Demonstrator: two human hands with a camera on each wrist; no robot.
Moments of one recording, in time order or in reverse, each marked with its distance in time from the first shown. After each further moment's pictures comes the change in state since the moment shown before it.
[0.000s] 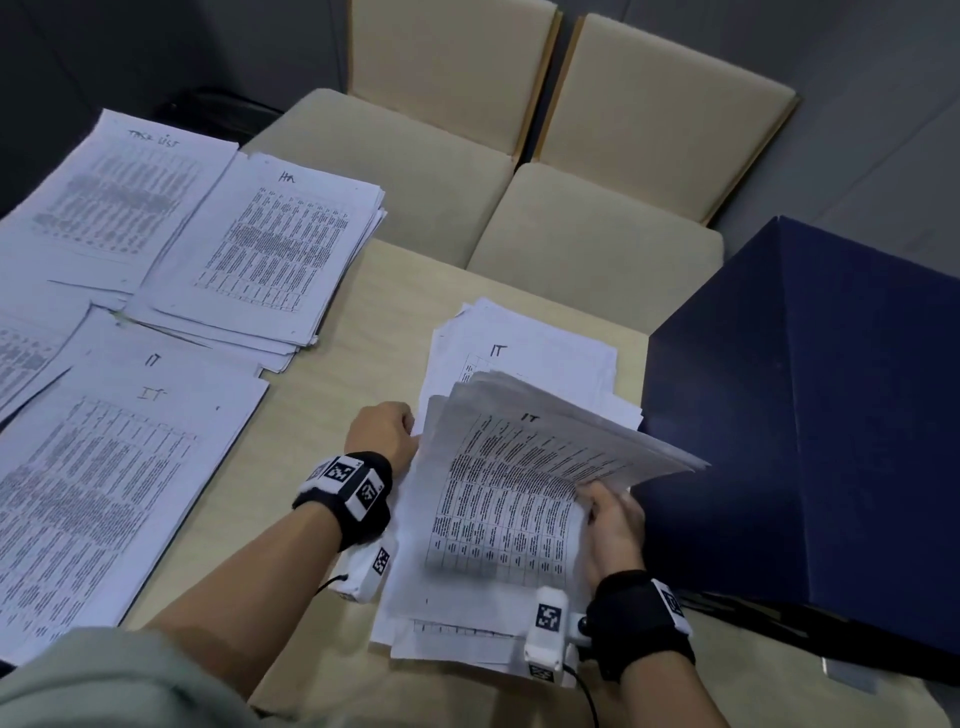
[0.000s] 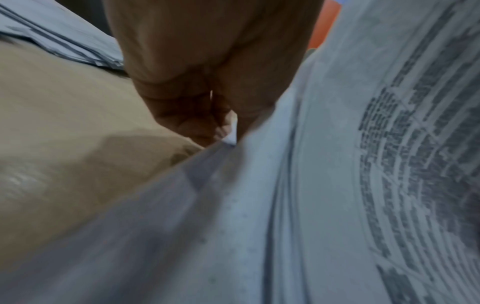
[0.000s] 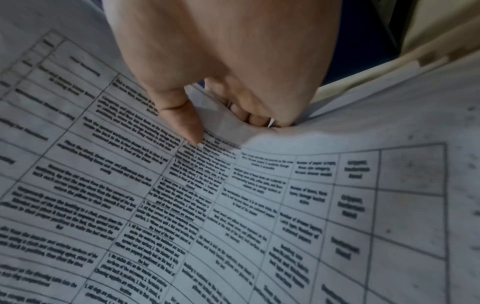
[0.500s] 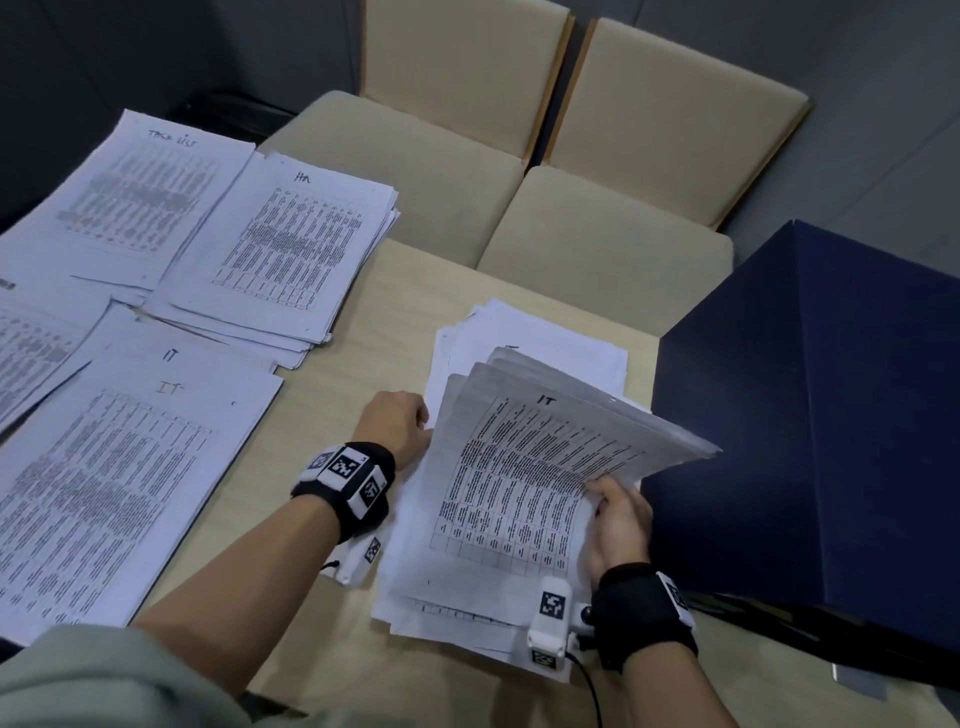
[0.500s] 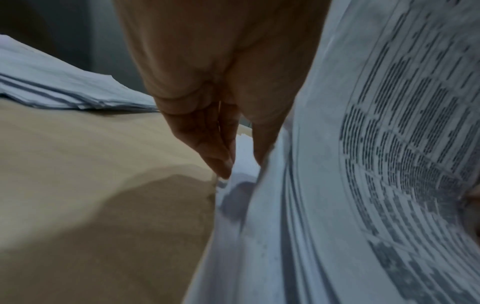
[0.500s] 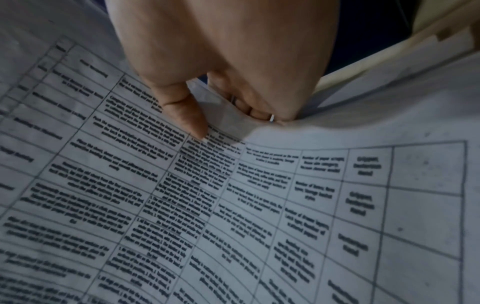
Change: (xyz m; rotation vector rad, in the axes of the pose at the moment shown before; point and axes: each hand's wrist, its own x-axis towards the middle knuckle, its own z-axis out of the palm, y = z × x) left_hand 0.001 0.002 -0.016 0.147 -0.025 0.141; right_hand -0.011 -0.006 0.010 0.133 -0.066 -0.041
